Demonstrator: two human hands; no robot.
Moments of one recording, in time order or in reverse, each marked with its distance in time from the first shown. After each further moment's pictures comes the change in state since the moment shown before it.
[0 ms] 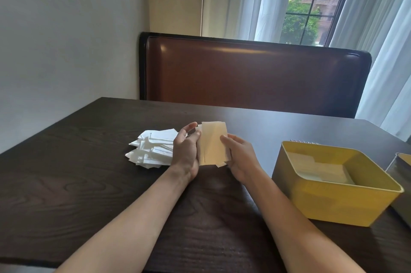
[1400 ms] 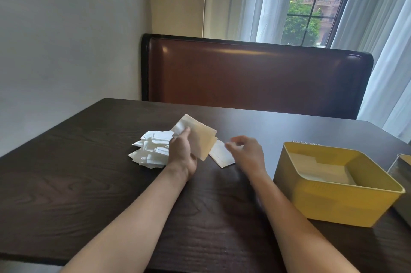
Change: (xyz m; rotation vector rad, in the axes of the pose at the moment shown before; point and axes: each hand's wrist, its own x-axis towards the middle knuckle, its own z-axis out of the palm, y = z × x) left_hand 0.011 0.009 -0.005 -0.165 0.107 -0.111; right_hand 0.007 -0.002 -0.015 -0.890 0.243 -0.308
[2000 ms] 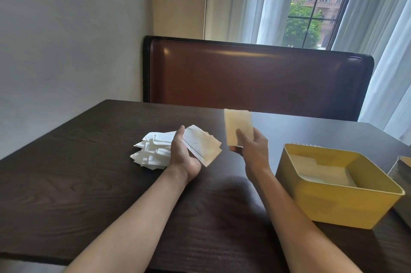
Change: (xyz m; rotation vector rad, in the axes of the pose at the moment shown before) left_hand -0.013 0.007 -0.003 -0.241 -0.173 -0.240; right_hand -0.010 -0.018 -0.011 0.740 0.041 0.071
